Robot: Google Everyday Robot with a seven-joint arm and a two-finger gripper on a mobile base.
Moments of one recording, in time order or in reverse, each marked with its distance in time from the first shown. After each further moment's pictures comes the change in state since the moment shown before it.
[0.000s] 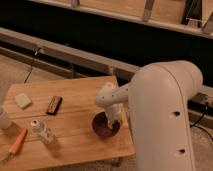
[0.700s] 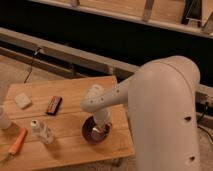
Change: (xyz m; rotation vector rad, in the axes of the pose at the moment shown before) arm 0.080 0.058 -0.005 -0.086 0.052 -0.179
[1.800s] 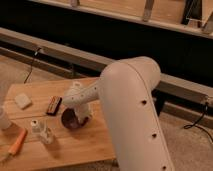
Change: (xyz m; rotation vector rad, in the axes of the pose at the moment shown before) arm -0.098 0.115 -0.028 -0.086 -0.164 -0.117
